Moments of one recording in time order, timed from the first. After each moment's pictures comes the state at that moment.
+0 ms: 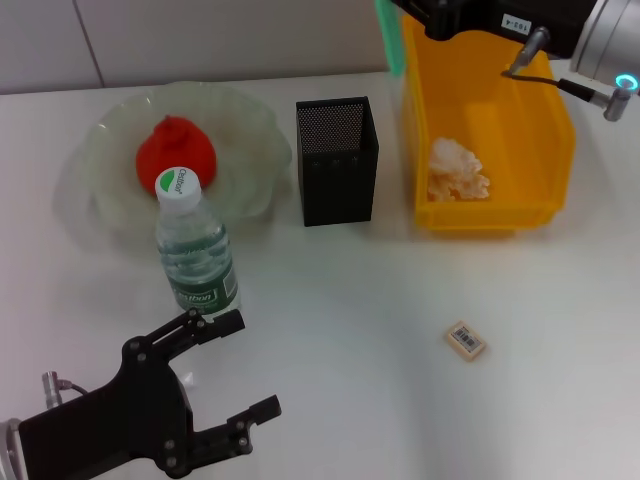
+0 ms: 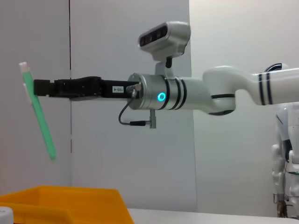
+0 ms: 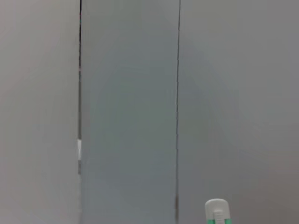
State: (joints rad) left arm -0.27 -2.06 1.23 0.32 1.33 1.75 -0.61; right arm 0.39 2.08 -1.23 -1.16 -1.37 -1.03 1.50
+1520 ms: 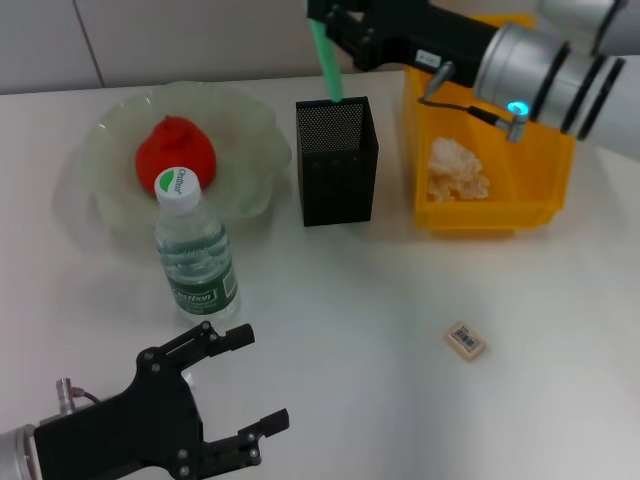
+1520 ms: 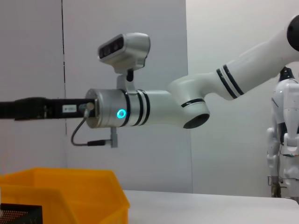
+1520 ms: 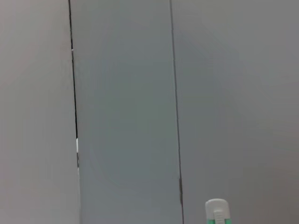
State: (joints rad) left arm -0.27 -2.07 1.25 0.31 1.35 1.70 -0.59; right arm 0.74 2.08 -1.04 -0.46 -1.23 -1.09 1.05
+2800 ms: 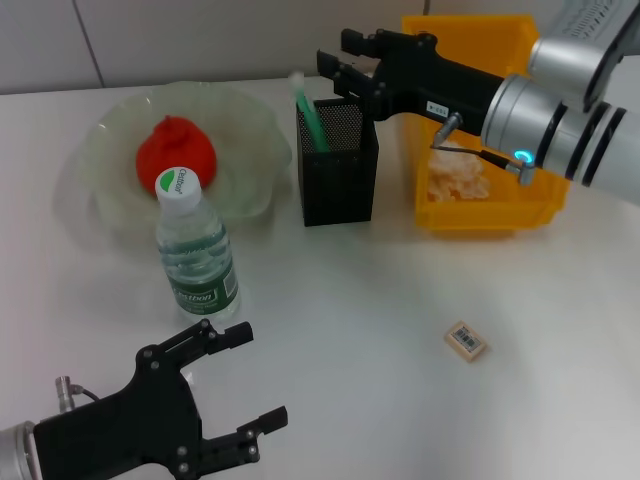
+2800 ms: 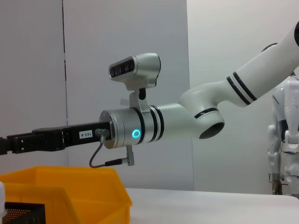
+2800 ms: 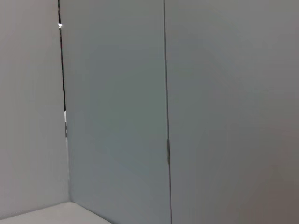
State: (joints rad) left arm -0.28 -2.06 1.25 0.31 1.35 1.69 -0.59; right arm 0.69 2.09 -1.05 -0.40 -1.22 -1.07 0.96
